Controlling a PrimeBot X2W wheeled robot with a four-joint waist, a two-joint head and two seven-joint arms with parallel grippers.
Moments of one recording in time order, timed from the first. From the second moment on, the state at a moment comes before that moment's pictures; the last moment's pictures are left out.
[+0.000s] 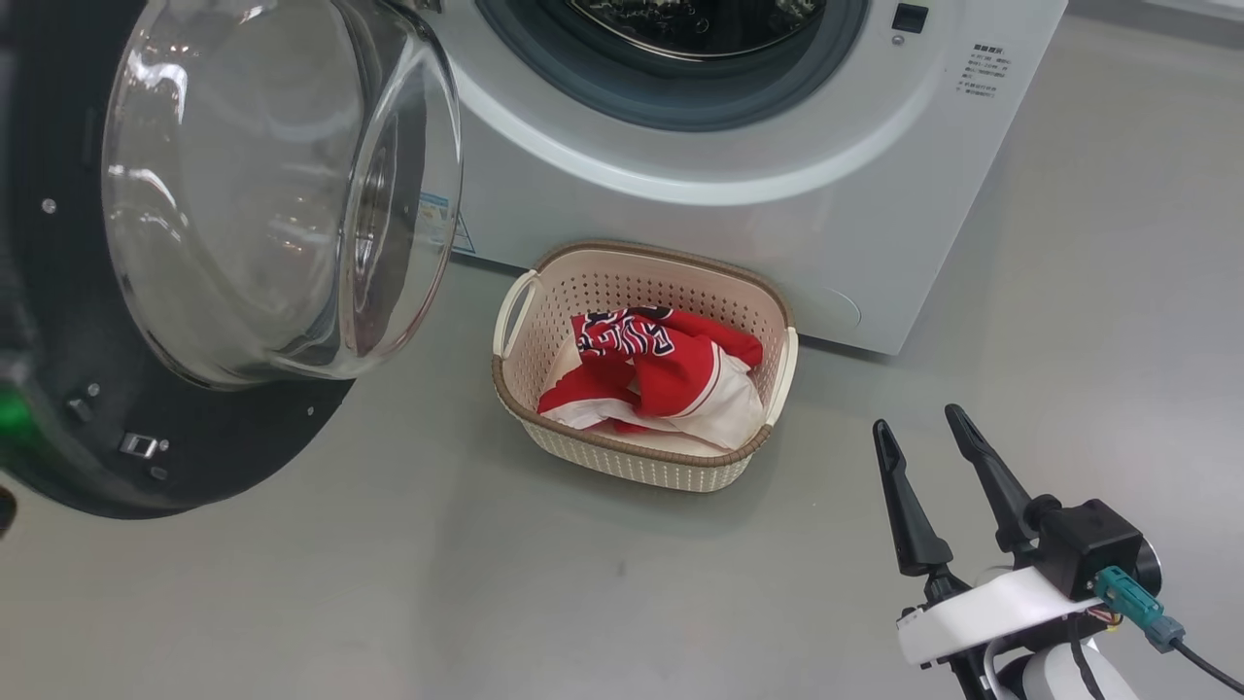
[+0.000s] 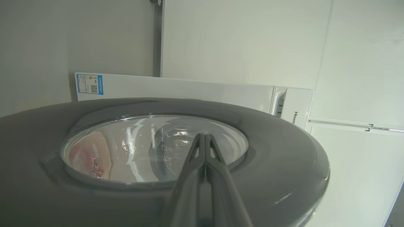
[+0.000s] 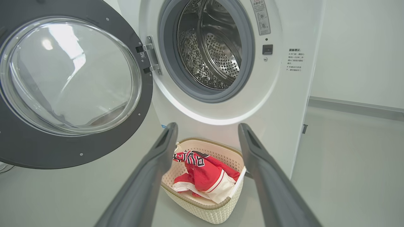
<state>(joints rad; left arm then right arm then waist) -0.74 0.26 0.68 0.83 -1.46 0.00 0.77 0.02 -0.12 0.27 0.04 0.34 0.12 -0.24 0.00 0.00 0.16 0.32</state>
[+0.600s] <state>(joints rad) -0.64 0.11 0.60 0.72 -1.47 -0.05 0.94 0.04 -0.11 0.27 0.05 0.34 0.12 -0.24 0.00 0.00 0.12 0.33</state>
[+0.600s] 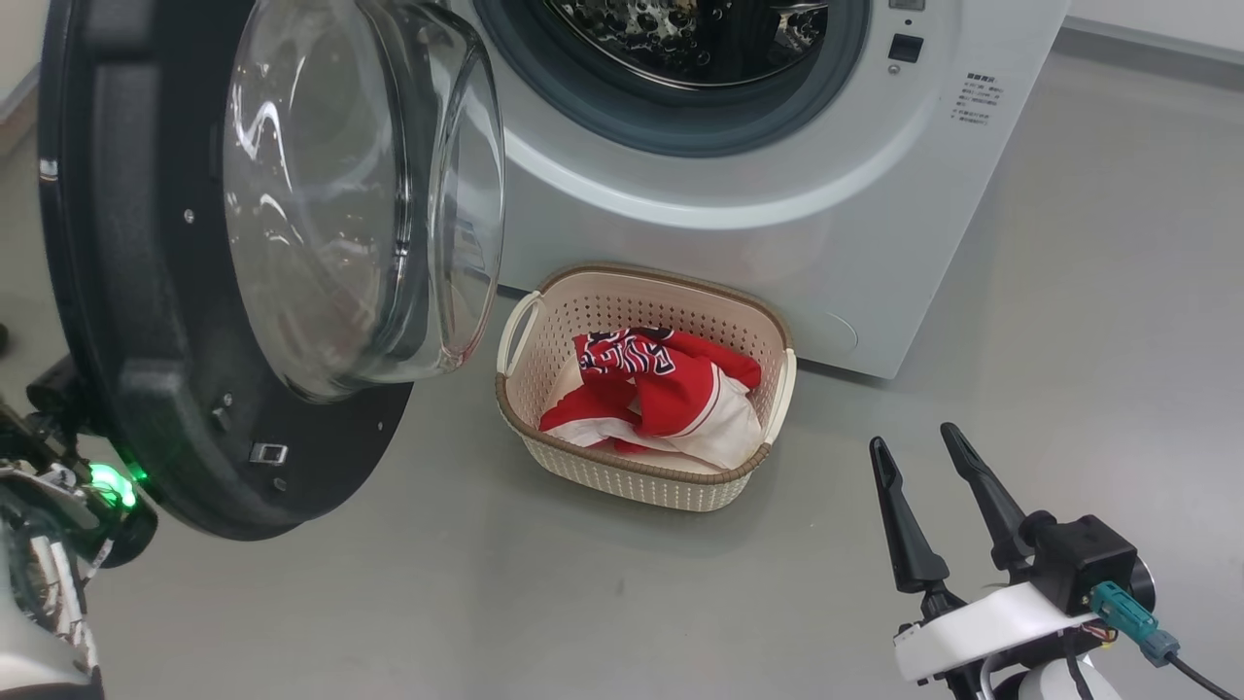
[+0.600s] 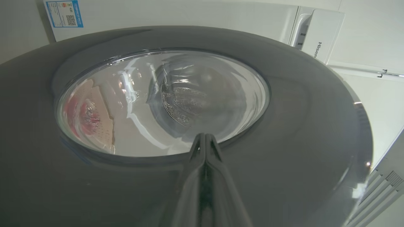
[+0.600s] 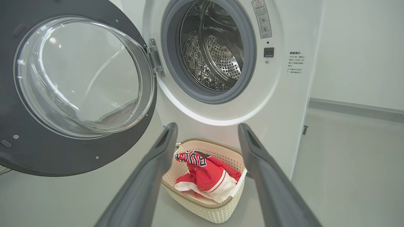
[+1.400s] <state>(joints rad) -0.50 0.02 0.53 0.52 -1.53 -0.03 1.04 0.05 -0.10 0.28 0.05 0.35 0.12 -0.24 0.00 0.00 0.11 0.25</state>
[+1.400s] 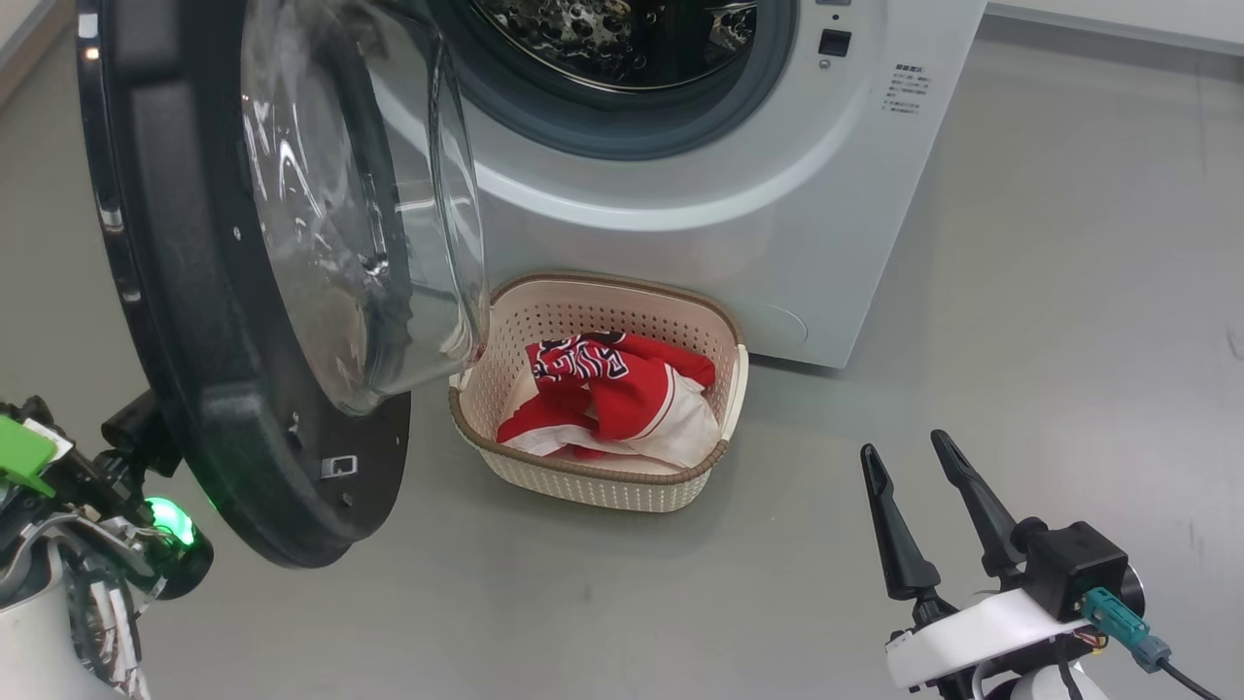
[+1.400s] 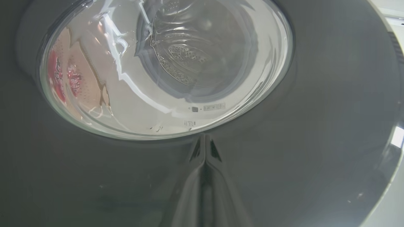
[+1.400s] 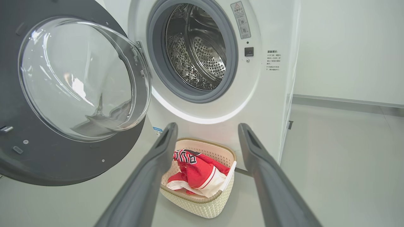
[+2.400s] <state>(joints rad) -0.40 0.03 0.26 0.47 -1.85 0.03 0.95 0.05 -0.10 0.29 0.05 0.35 0.11 -0.24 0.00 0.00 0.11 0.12</state>
